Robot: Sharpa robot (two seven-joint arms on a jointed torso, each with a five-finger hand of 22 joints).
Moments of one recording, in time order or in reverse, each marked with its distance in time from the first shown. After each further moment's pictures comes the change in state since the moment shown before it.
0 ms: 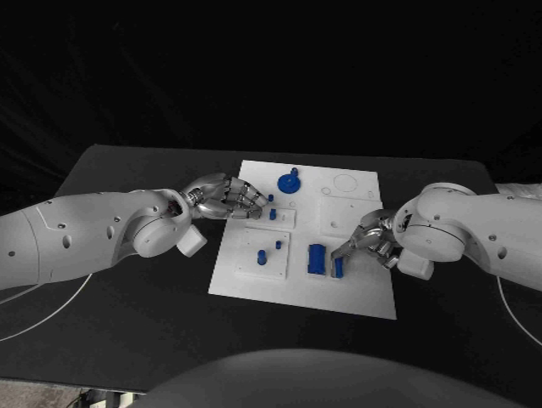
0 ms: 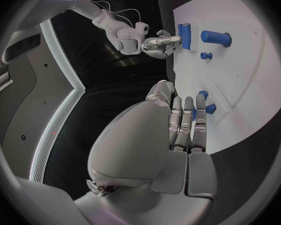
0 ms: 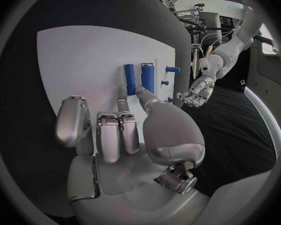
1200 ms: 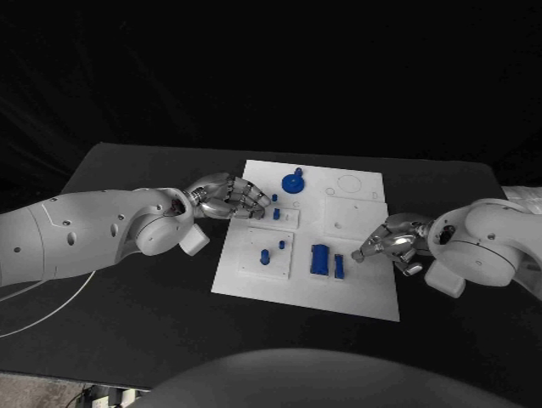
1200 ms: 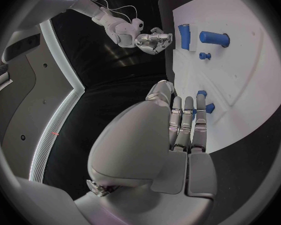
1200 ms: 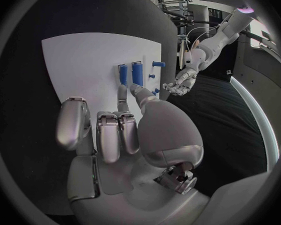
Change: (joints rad) left arm 0.000 -0.006 0.000 0.003 -0.001 0.002 -0.004; left_hand 0.000 0.000 0.000 0.000 0.014 0.000 0.000 0.000 0.000 0.004 0.003 -0.004 -0.004 0.004 0.004 0.000 -0.002 0.000 -0.004 0.004 0.000 0.006; right arm 0.001 -0.186 0.000 0.166 0.018 -0.107 0.147; right_hand 0.136 0.000 -0.076 -0.012 0.285 -0.033 0.002 0.036 0.042 0.004 0.004 0.000 0.000 0.000 0.000 0.000 0.000 0.009 0.007 -0.007 0.028 0.001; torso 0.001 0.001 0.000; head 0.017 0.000
